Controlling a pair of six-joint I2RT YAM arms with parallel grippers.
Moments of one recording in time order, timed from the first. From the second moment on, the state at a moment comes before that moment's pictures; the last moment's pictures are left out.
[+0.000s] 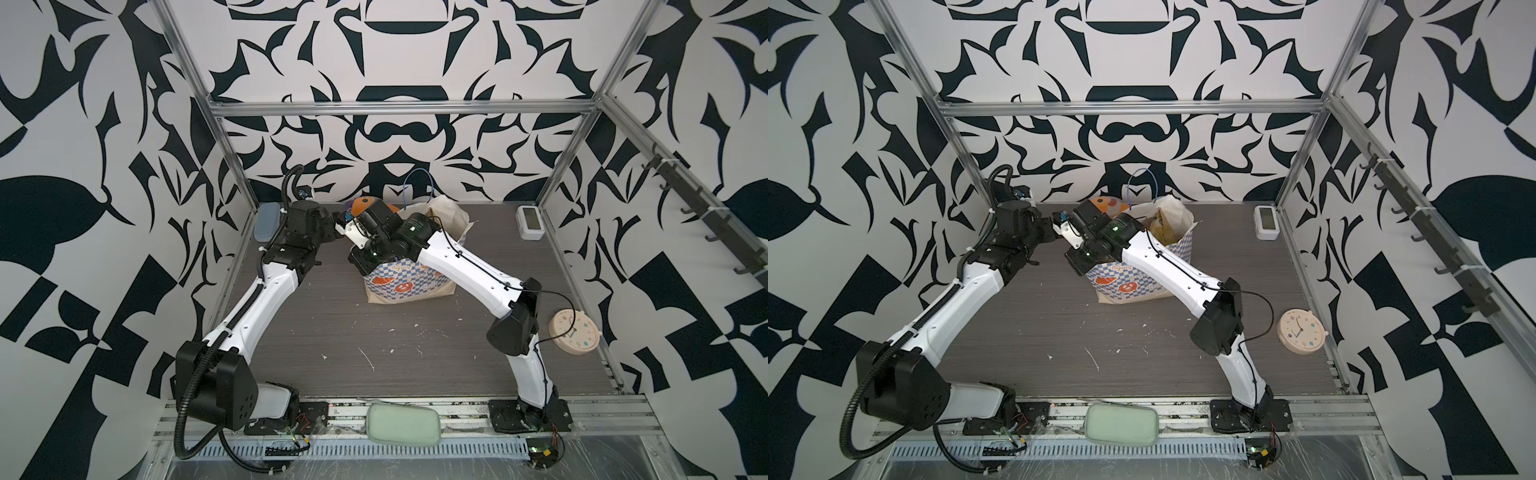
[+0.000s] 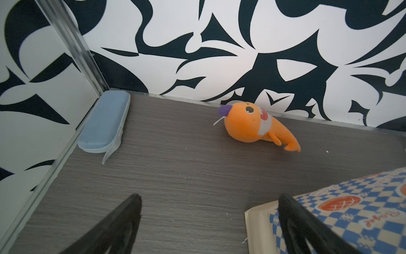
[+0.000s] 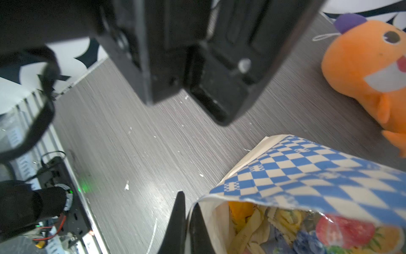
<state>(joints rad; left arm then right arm) -0.29 1.36 1.17 -0.25 -0.22 -0.26 0.92 2.11 2.29 -1.04 -0.16 0.08</state>
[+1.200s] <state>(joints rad) -0.29 1.42 1.15 -0.24 -0.09 -0.30 0.02 1.48 1.31 -0.64 -0.21 0.30</state>
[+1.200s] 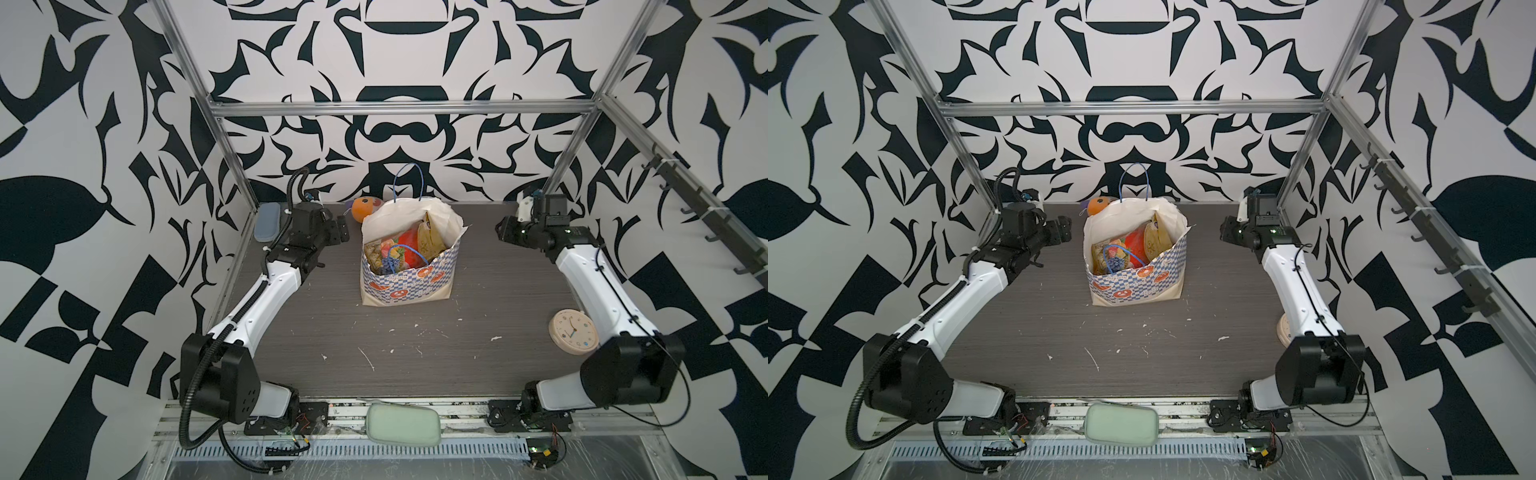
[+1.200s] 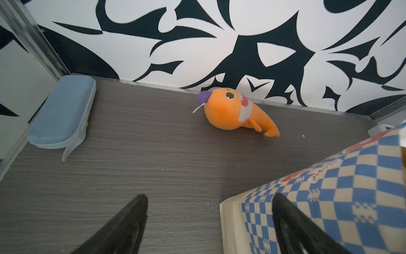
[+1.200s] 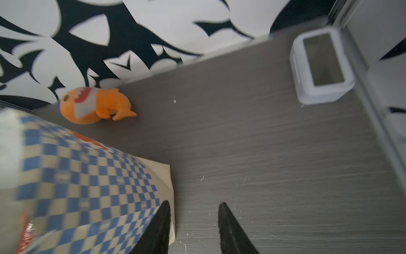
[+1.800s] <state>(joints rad) -0.28 1.48 0.97 -0.17 -0.05 -0.34 0.25 1.62 1.18 -0.50 -0.34 0.25</state>
